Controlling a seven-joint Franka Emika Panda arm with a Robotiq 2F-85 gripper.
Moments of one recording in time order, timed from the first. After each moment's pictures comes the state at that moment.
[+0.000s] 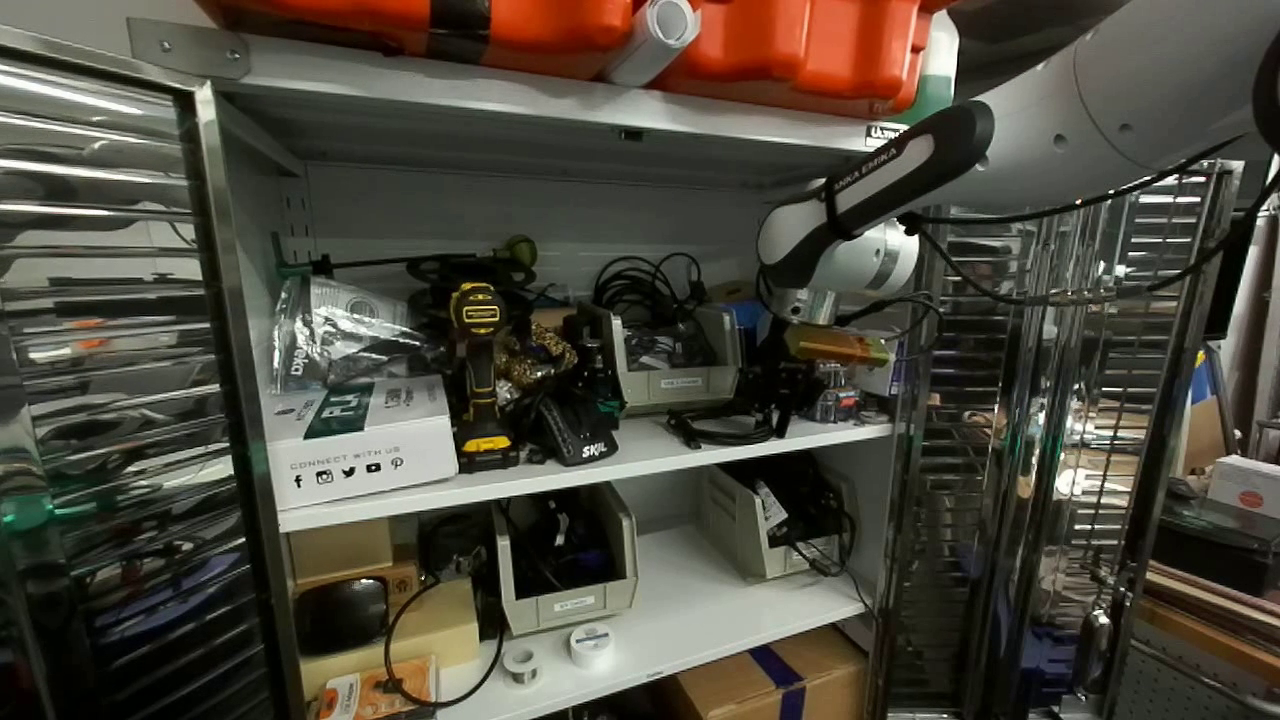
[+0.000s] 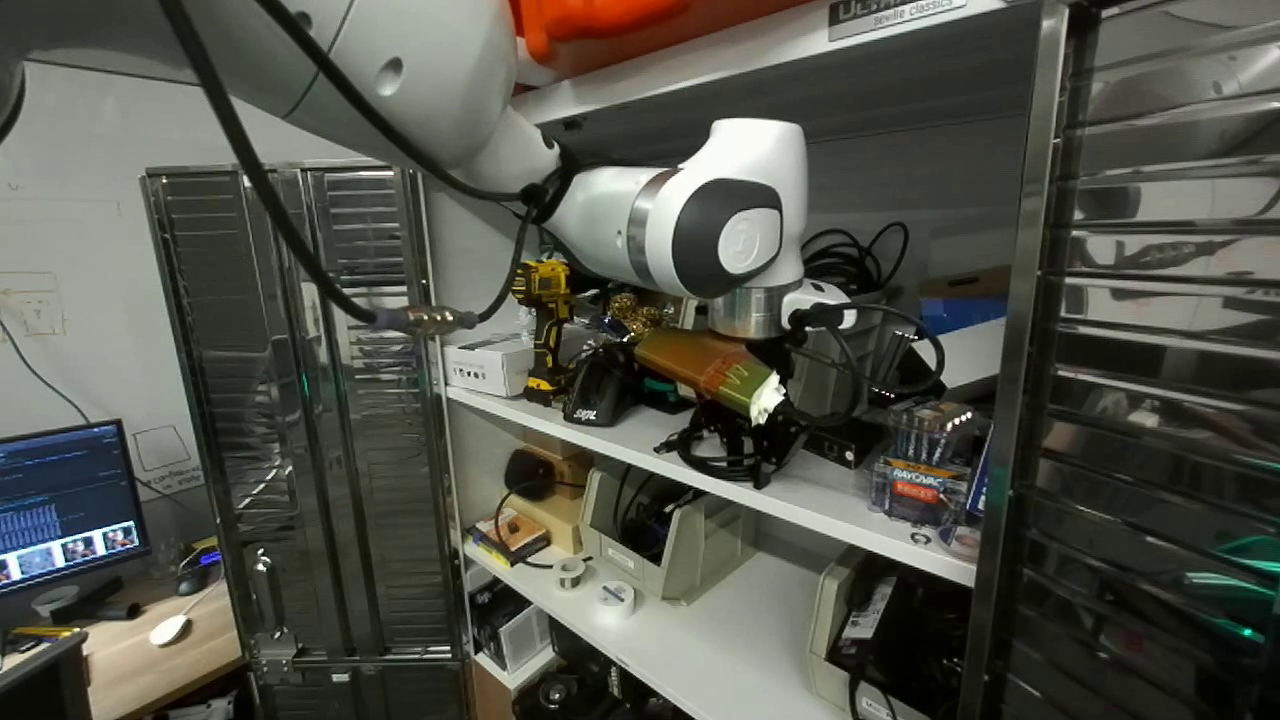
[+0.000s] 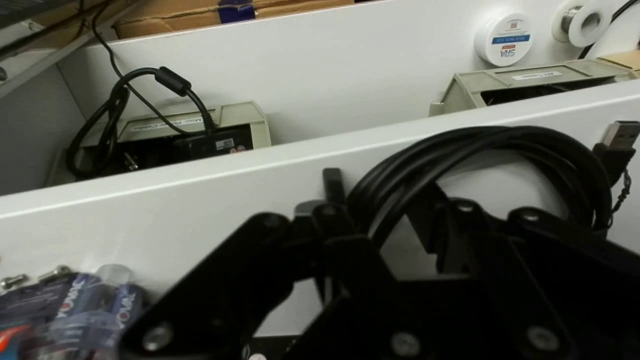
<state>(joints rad) -0.06 0.44 -0.07 -1.52 0.14 2.14 0.03</state>
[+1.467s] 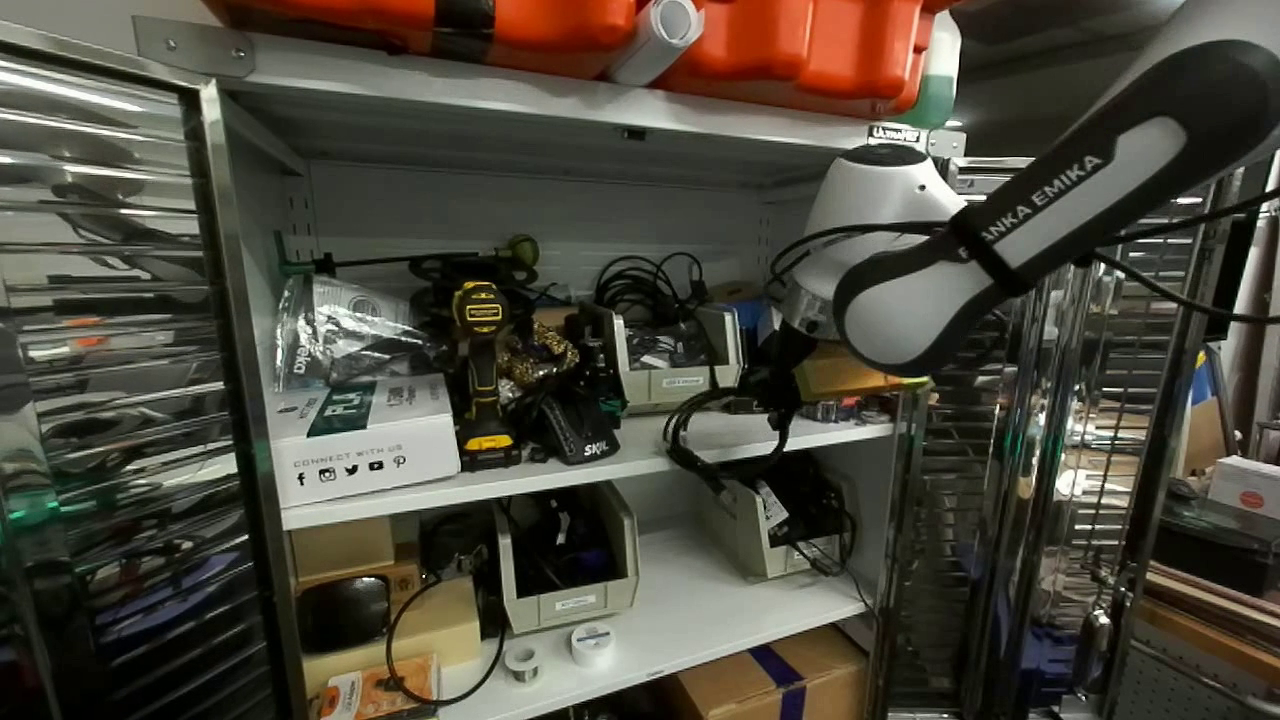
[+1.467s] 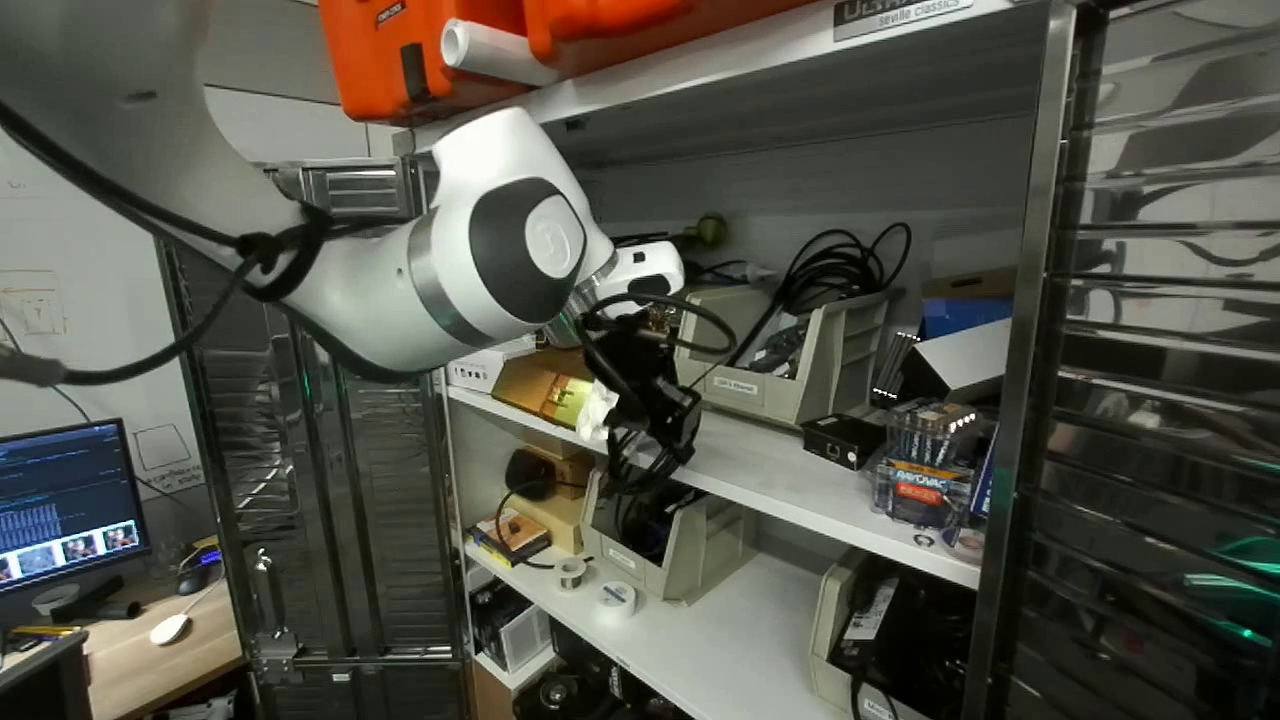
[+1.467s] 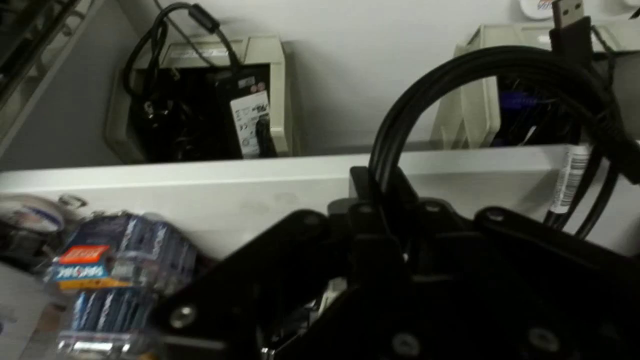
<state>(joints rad) 0.06 0.03 -0.06 -2.16 -0.45 2.70 0.56</state>
